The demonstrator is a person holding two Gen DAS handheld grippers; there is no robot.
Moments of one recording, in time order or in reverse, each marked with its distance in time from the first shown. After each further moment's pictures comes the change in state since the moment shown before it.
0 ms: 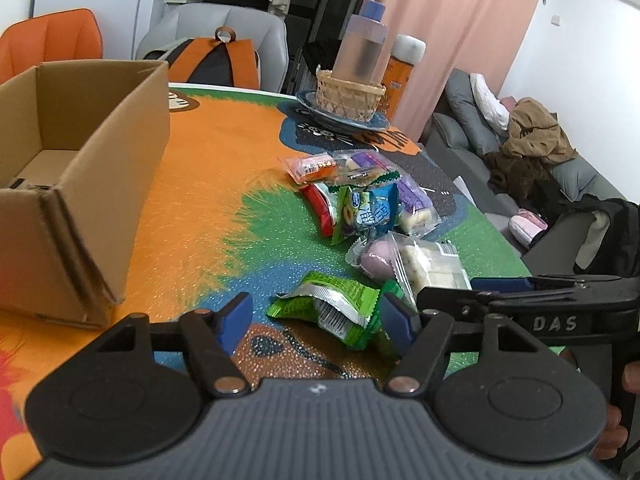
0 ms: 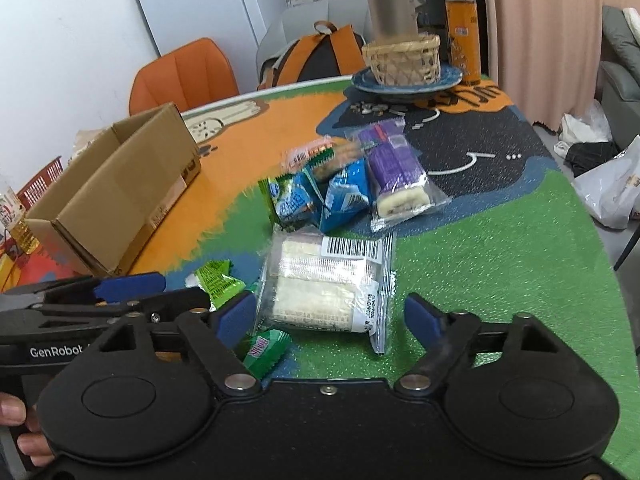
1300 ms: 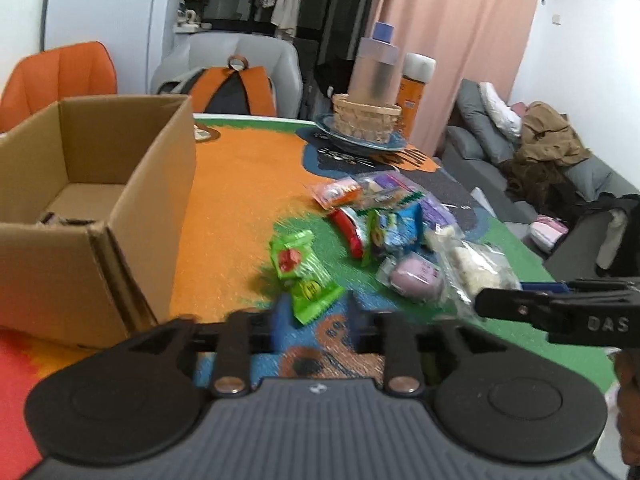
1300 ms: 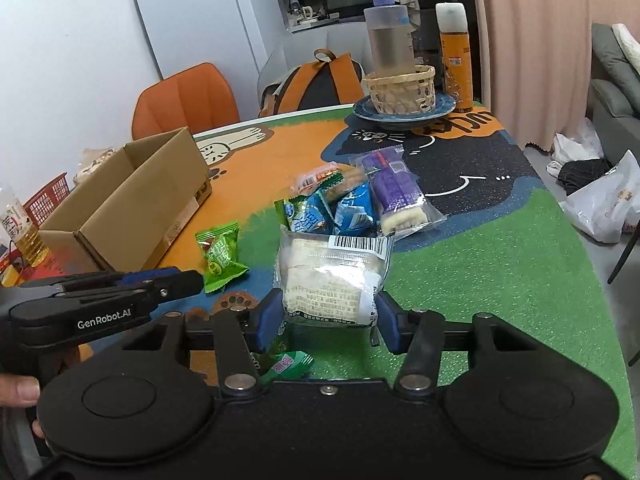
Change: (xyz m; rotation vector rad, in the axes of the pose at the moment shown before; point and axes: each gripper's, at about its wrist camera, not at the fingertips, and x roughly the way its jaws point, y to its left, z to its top) left arm -0.012 0.005 0.004 0.054 -0.083 0.090; right arm -0.029 0.011 -0.005 0.004 -0.095 -0.018
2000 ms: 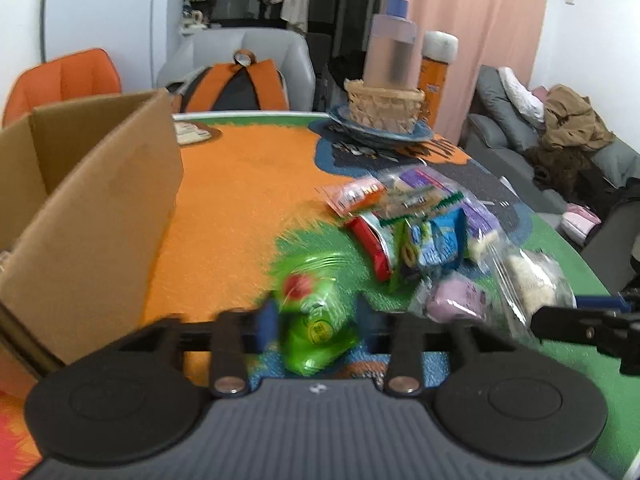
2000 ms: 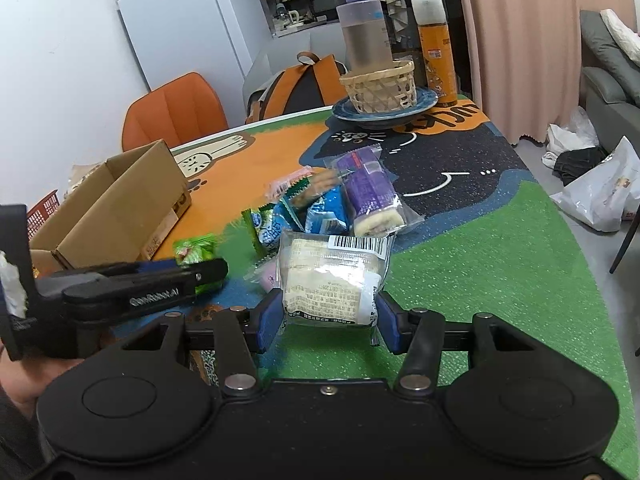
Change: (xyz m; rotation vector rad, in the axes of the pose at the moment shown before) left arm 0.053 -0.006 0.009 0.038 0.029 0.051; right arm 0.013 -0.022 0.002 0.045 -0.013 0.004
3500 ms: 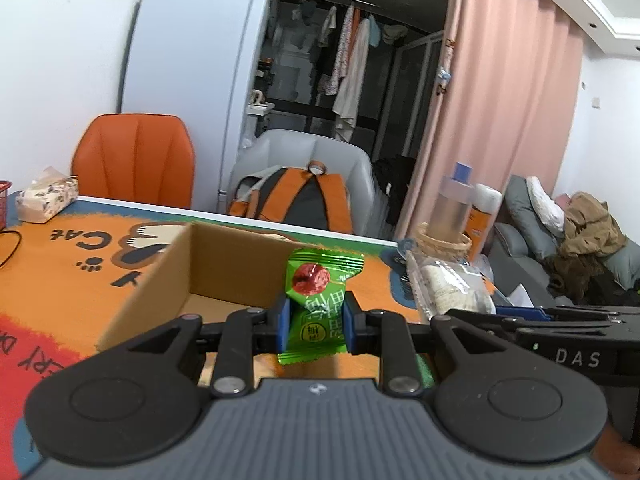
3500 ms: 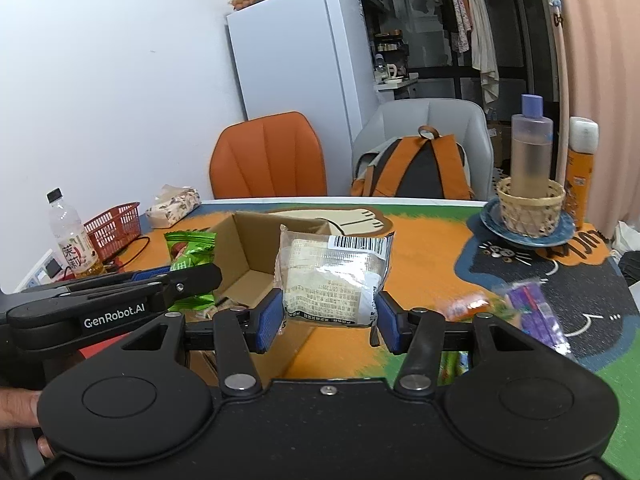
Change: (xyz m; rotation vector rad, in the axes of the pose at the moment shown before) left arm -0.135 0.092 0.038 -0.150 -0.286 0.083; right arm -0.001 0.143 0.061 -0.207 -0.148 0.158
